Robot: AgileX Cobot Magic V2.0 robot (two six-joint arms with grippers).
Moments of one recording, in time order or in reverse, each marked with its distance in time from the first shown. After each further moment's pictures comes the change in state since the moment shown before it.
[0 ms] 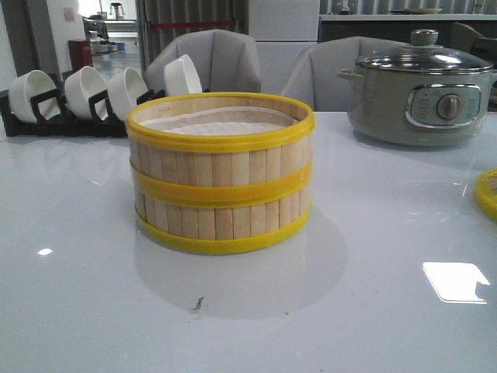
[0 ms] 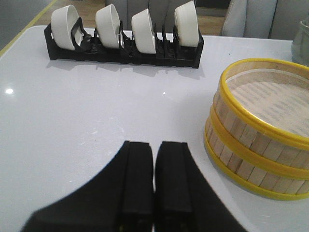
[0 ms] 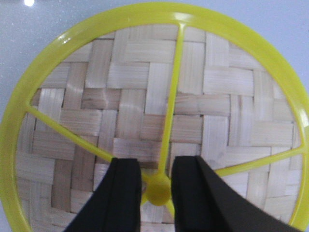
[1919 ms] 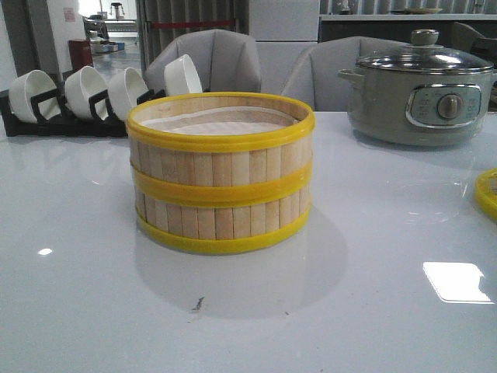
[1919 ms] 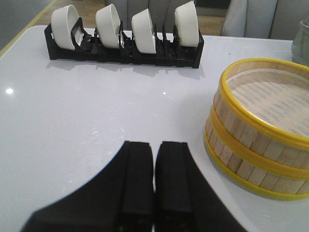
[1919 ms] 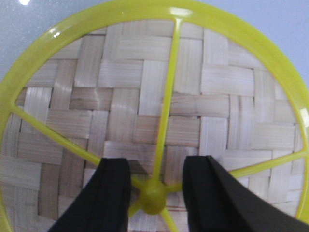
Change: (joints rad) left arm 0.000 0.000 0.000 0.000 0.000 0.000; right arm 0.000 0.004 0.029 -0.018 -0.042 0.002
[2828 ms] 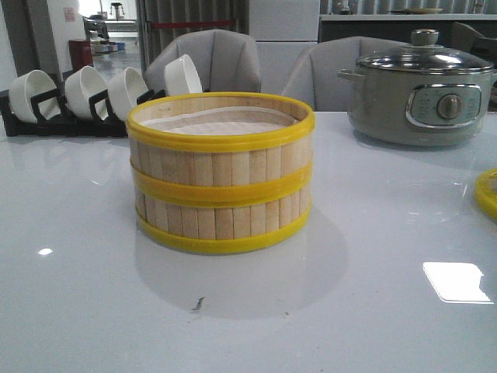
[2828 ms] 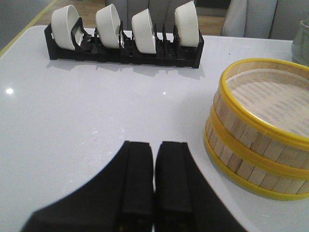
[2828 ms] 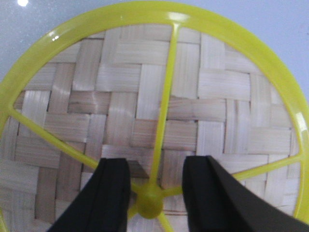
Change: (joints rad) left arm 0.000 0.000 0.000 0.000 0.000 0.000; right arm 0.000 0.000 0.000 -0.010 -0.011 0.000
